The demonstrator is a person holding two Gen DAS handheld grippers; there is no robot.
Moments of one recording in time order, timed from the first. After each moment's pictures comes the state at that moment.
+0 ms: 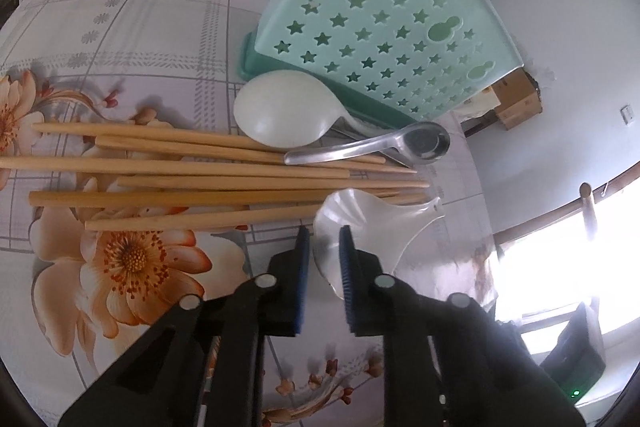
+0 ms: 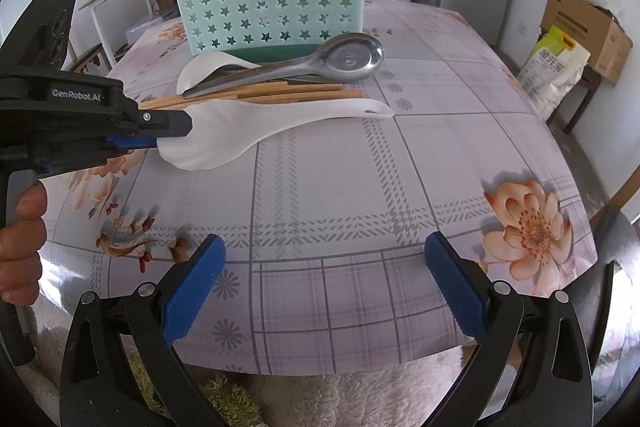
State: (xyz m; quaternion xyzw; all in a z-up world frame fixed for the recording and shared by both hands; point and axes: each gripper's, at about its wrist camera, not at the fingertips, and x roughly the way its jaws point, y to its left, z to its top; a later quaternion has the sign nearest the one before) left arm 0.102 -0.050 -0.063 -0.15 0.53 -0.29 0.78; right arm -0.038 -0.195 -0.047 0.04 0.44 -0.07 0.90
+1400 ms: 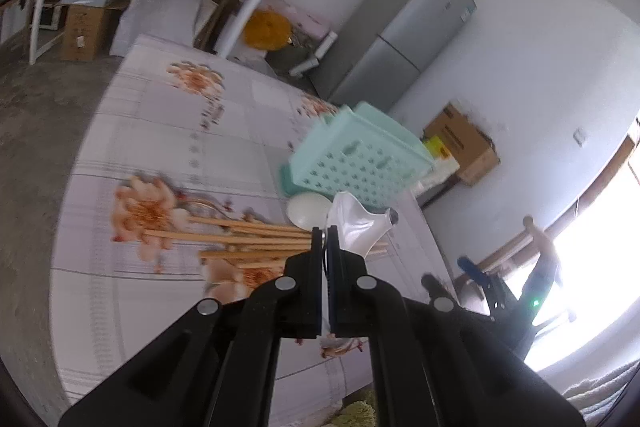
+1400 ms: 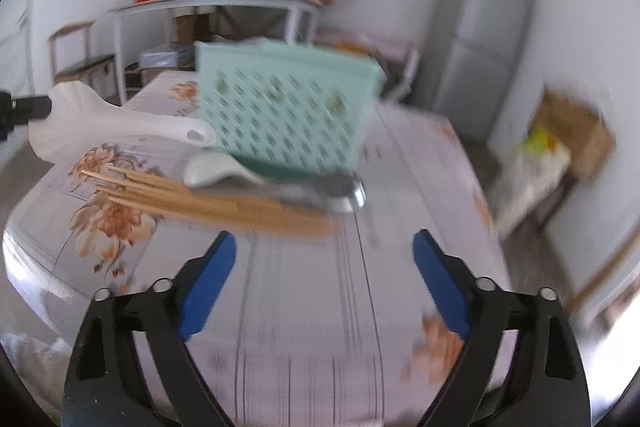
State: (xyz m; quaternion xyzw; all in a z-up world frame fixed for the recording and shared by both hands) left arm 0.055 0.087 0.033 -0.20 0.38 -0.31 0.85; right arm -0.018 -0.173 0.017 -0.11 0.30 -0.07 0.94
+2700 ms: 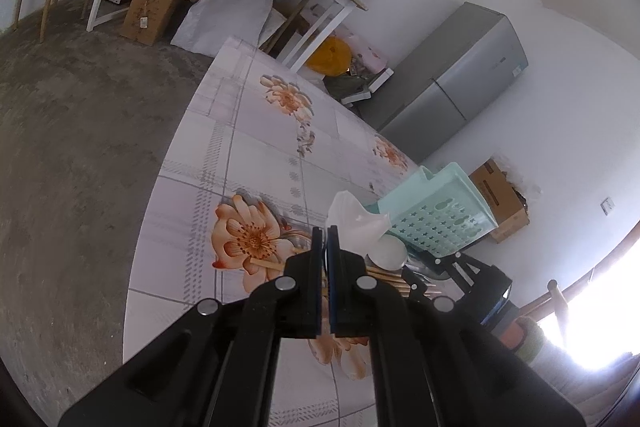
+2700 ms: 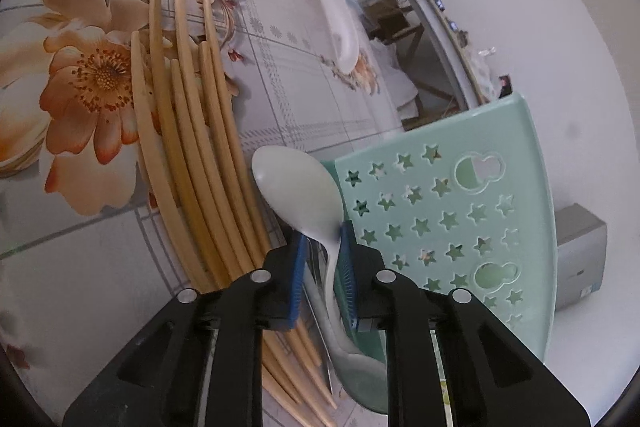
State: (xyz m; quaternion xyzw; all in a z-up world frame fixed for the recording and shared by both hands) left arm 0.092 0.158 -0.005 -0.27 0.37 -0.22 0.86; right arm 0.072 -0.075 -0.078 -0.55 0.24 0.10 0.79
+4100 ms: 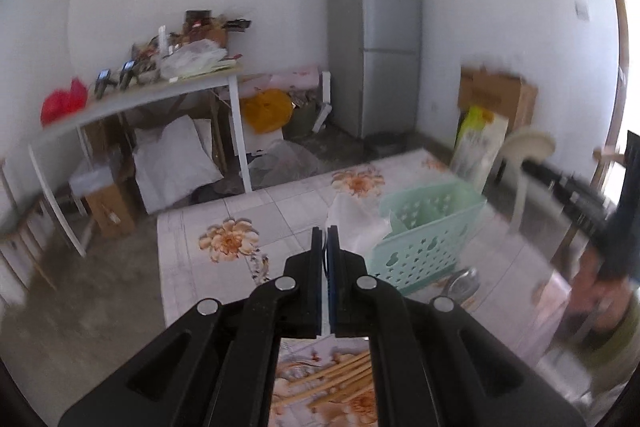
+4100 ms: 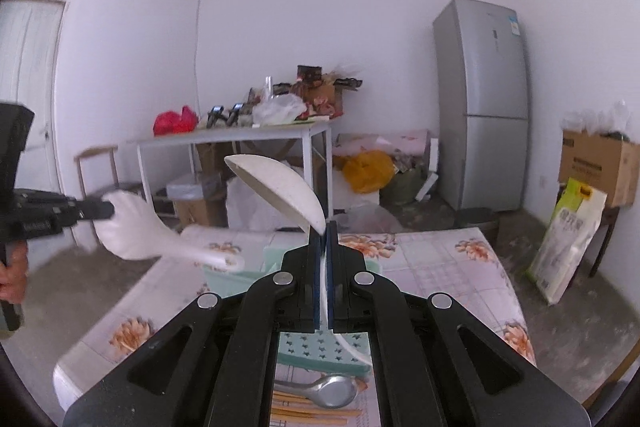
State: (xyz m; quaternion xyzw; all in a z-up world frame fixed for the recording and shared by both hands) left arm 0.116 0.008 0.133 0.10 0.25 -0.27 0.93; right arm -0.011 -0.217 0.115 0.02 0.12 -0.01 0.99
